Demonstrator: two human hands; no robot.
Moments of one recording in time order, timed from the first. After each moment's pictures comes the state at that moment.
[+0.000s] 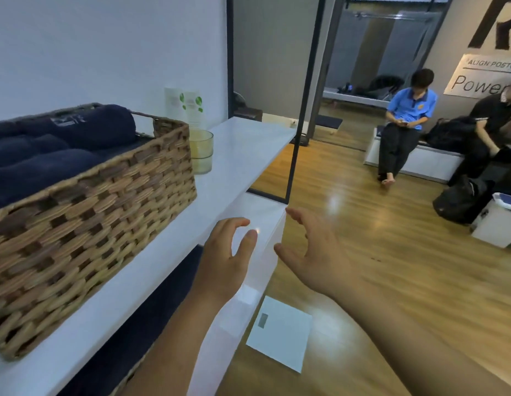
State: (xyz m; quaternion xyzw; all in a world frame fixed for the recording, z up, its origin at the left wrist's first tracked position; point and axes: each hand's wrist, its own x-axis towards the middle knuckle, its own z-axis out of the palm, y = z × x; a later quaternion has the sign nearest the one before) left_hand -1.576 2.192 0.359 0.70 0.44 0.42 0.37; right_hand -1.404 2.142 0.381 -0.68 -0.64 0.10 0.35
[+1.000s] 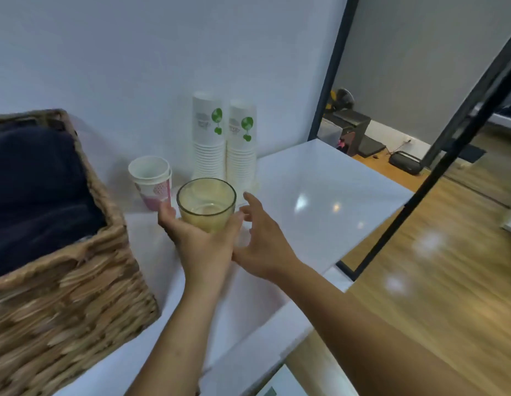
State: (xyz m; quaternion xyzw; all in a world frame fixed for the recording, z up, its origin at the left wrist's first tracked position) left_hand -1.501 2.525 0.349 0.30 0.65 0.66 0.23; right_hand -1.401 2.558 0.353 -0.48 -0.77 0.33 0.26
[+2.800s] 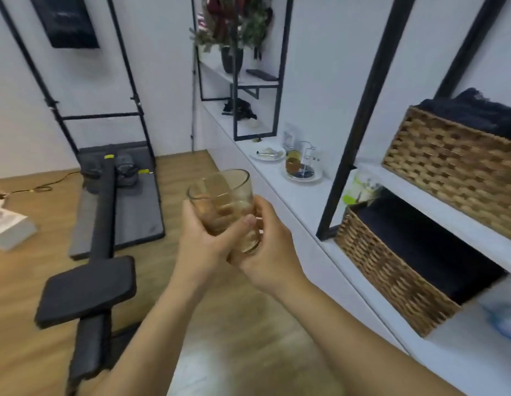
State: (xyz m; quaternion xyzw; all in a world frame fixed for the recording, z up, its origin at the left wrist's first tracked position) left_hand -1.184 1.915 0.394 -0.11 0.65 0.70 -0.27; right_hand -1.233 2.027 0.387 0.29 -0.79 0.54 0.00
